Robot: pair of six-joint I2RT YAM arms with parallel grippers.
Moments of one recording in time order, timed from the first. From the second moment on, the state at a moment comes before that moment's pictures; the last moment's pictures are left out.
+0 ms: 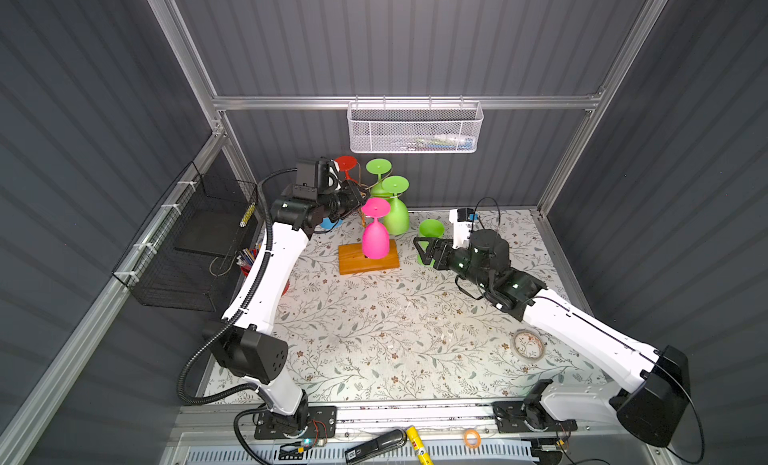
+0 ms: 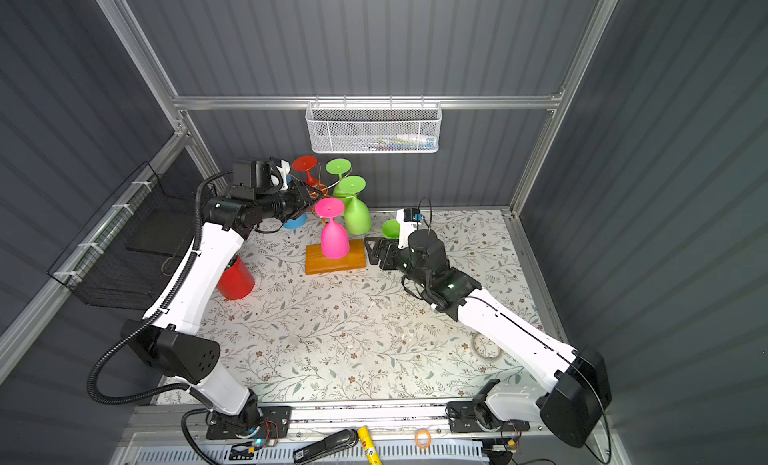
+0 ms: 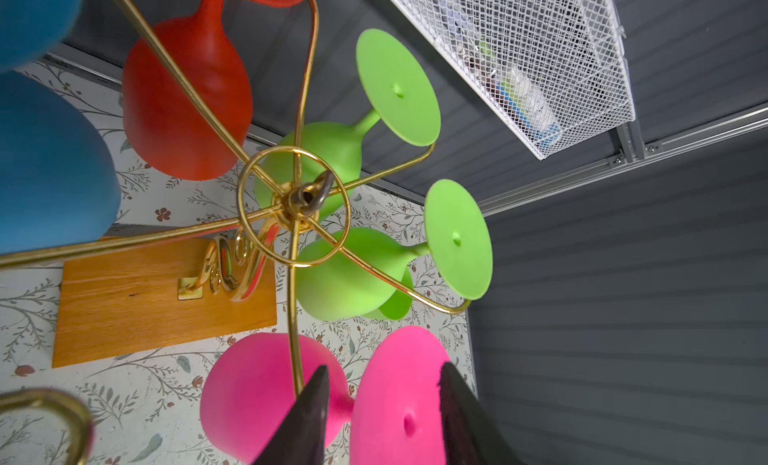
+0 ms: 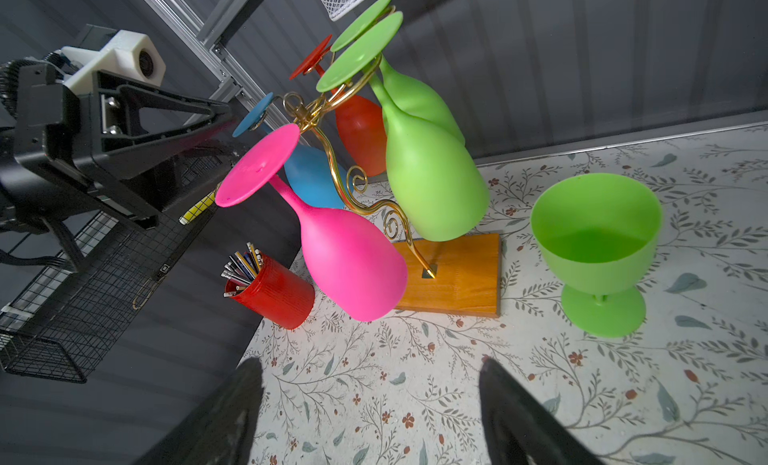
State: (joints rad) left arm -0.31 1.67 1.93 -0.78 0.33 -0.72; right arm 0.69 1.27 1.08 -0.06 0.01 0.60
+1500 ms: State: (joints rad) left arm -0.29 1.65 1.90 -0.79 0.44 -0.80; right arm 0.69 1.26 1.05 -0.05 0.03 0.60
